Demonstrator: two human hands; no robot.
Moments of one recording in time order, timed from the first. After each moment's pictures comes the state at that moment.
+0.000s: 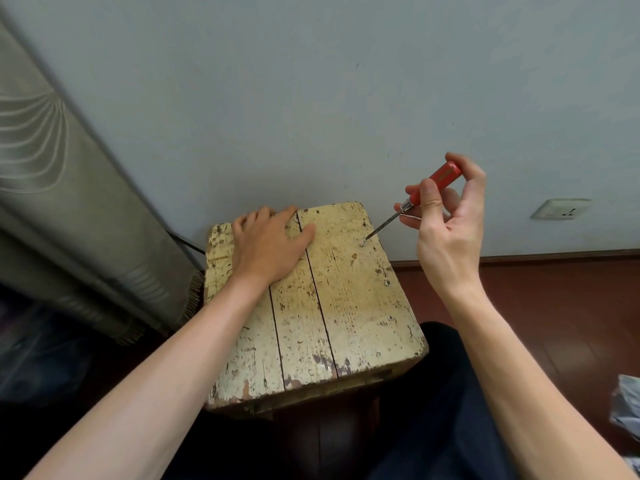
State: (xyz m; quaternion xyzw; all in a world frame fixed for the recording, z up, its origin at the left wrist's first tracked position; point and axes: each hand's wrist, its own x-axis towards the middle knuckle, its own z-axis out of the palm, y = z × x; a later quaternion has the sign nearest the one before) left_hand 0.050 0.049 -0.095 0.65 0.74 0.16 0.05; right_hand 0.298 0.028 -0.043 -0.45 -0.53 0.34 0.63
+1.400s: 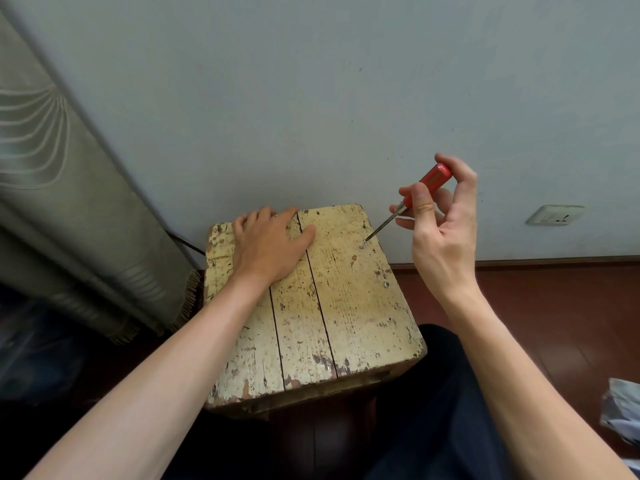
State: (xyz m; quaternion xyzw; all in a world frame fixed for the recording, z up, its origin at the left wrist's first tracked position) left_hand 0.048 0.051 -0.099 0.65 0.74 0.16 0.04; right_hand 0.295 0.026 -0.040 -0.43 -0.58 0.33 0.61
